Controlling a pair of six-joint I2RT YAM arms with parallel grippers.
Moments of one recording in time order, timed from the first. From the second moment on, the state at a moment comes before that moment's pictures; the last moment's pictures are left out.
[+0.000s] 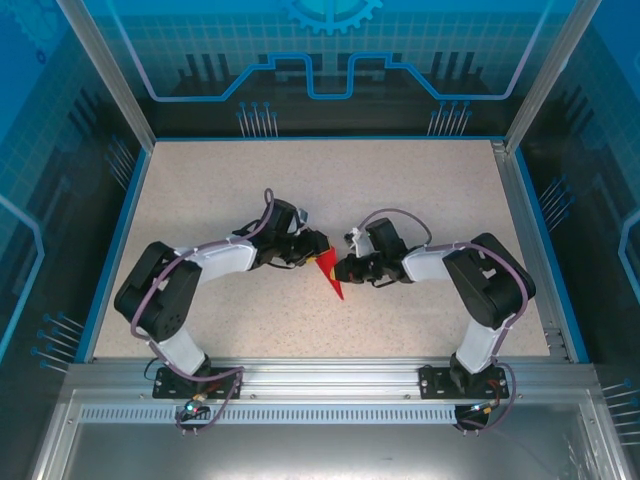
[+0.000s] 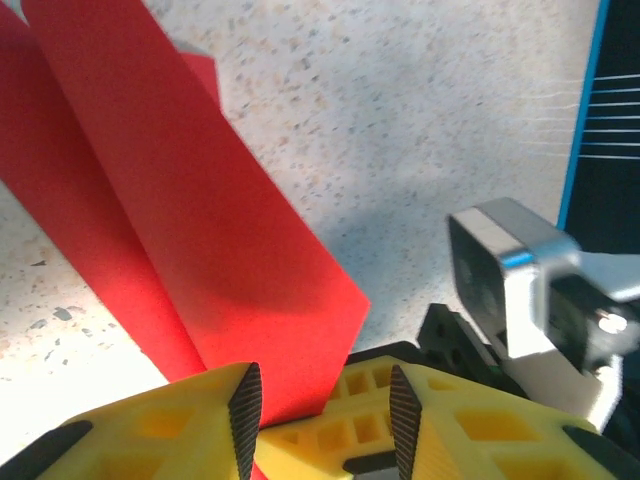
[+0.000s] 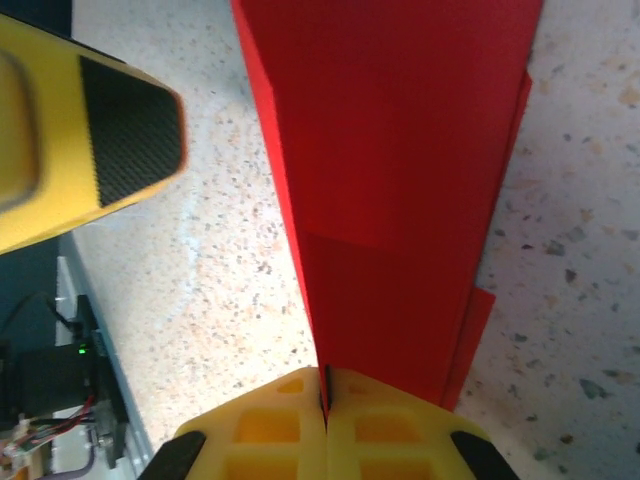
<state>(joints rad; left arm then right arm) -0.49 1.66 0.89 -0.03 0.46 -0.94 0.53 1.77 0.75 0.15 -0.69 0.58</state>
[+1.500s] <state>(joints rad) -0.49 1.68 0.86 -0.02 0.47 -0.90 0.46 1.99 0.90 0.05 -0.97 0.70</state>
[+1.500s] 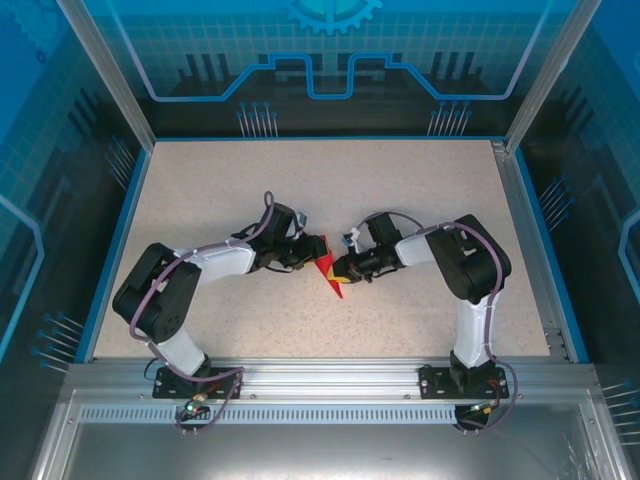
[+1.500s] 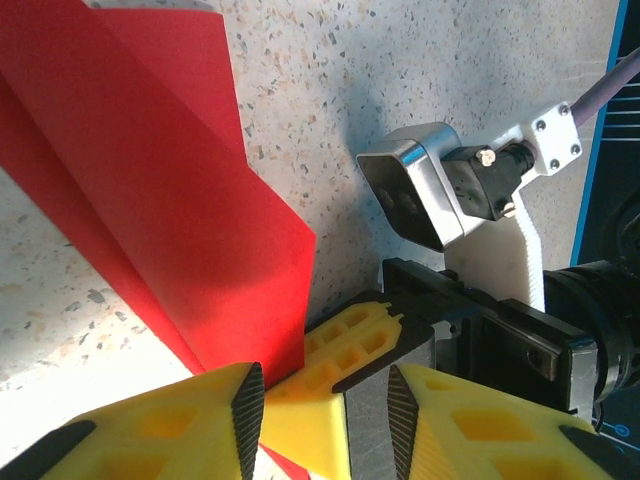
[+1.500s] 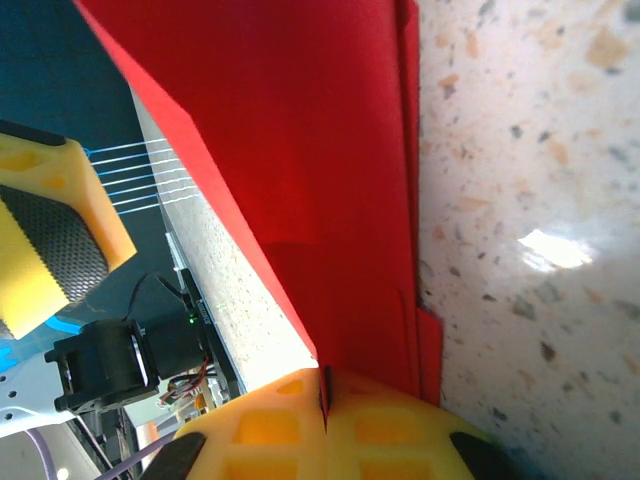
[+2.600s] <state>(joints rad) -0.49 1.83 0.86 0.21 0.50 -0.99 0.45 2.00 0.91 0.03 -0.98 0.70</state>
